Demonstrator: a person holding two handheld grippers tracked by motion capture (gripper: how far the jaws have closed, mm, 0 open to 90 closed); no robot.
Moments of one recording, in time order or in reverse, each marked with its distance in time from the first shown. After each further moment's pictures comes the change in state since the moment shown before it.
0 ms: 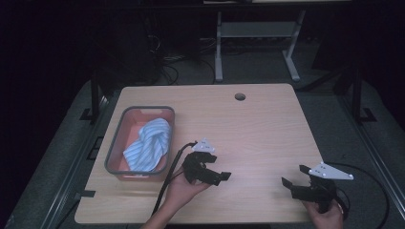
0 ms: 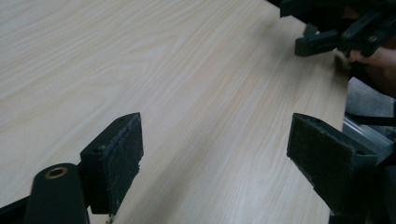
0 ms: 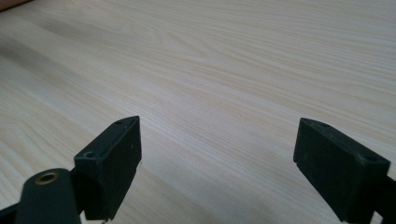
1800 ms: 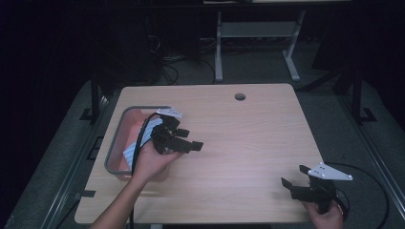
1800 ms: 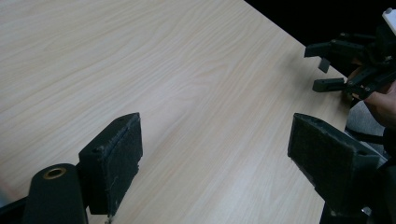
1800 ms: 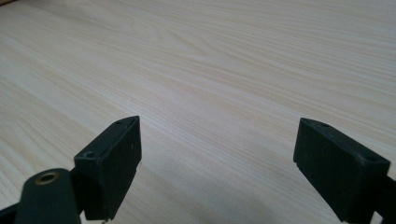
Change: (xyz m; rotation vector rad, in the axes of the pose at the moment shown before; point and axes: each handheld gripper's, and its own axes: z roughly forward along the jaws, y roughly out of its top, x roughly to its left) left arm 0.060 0.037 -0.091 0.012 0.068 -0.095; right arm 0.004 0.001 0.000 0.010 -0.011 -0.011
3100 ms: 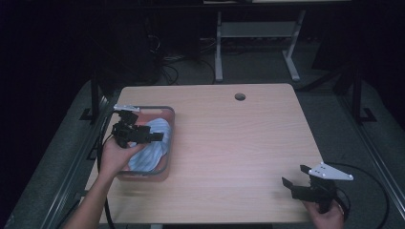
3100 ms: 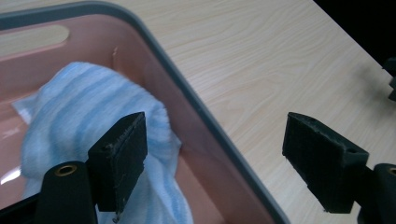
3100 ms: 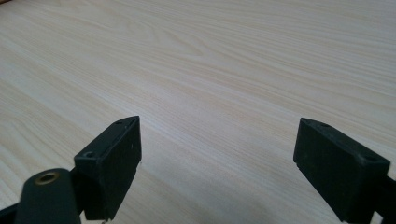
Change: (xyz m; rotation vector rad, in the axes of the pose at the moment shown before) left arm 0.080 -0.039 -0.061 -0.018 0.161 -0.161; right arm -0.002 0.000 0.000 -0.004 -0.010 -0.006
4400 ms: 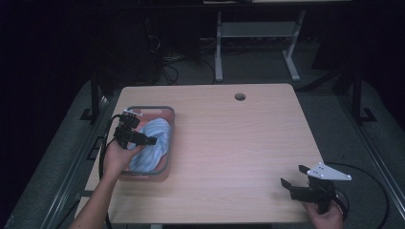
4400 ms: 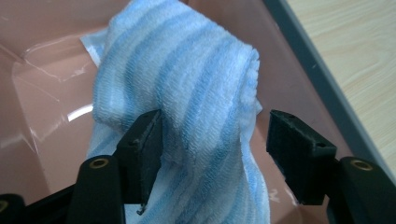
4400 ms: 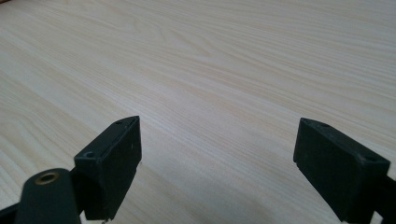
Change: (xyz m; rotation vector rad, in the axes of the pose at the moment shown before) left arm 0.025 -0.012 0.028 0.185 0.224 -0.048; right arm 0.004 0.001 0.001 0.006 0.013 -0.011
